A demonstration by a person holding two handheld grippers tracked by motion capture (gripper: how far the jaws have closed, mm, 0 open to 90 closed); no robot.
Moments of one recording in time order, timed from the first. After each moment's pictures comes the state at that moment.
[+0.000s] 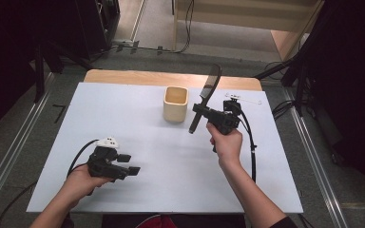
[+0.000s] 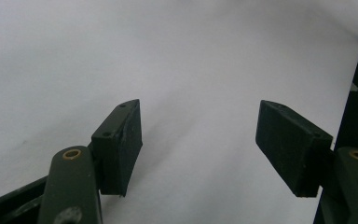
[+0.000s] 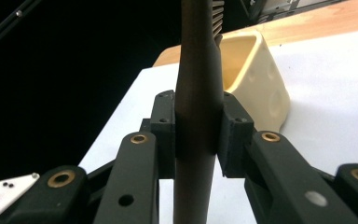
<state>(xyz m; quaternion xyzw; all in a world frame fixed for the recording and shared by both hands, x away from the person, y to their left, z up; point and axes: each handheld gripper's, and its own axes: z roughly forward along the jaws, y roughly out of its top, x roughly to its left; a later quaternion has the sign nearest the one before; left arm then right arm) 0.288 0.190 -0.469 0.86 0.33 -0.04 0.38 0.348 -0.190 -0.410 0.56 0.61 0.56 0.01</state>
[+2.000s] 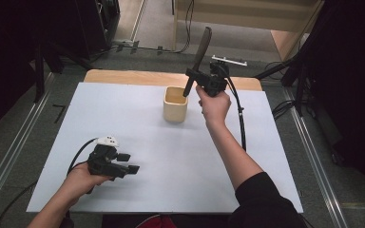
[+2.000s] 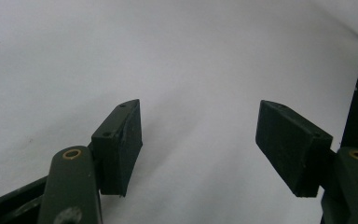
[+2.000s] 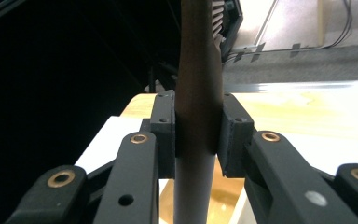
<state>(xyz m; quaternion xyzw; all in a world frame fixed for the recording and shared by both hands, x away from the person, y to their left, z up) 0.294 0.192 -0.472 0.86 0.34 -0.04 0.37 0.439 -0.161 -0.362 0.56 0.61 0.55 0.11</state>
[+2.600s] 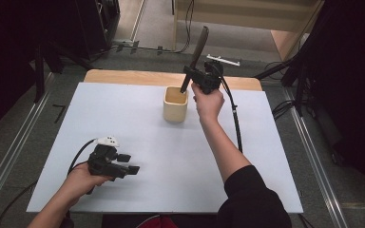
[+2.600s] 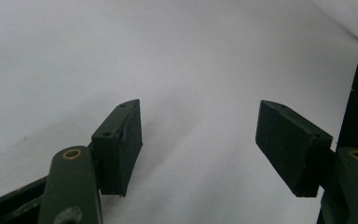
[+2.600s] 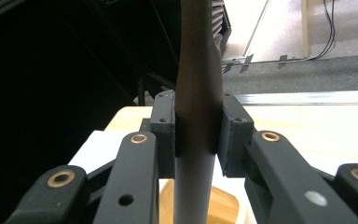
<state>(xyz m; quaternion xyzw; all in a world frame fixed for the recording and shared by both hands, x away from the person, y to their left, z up) 0.295 0.193 -0.474 0.86 0.34 -0.05 0.37 0.460 -0.150 -0.378 0.57 0.60 0.55 0.13</state>
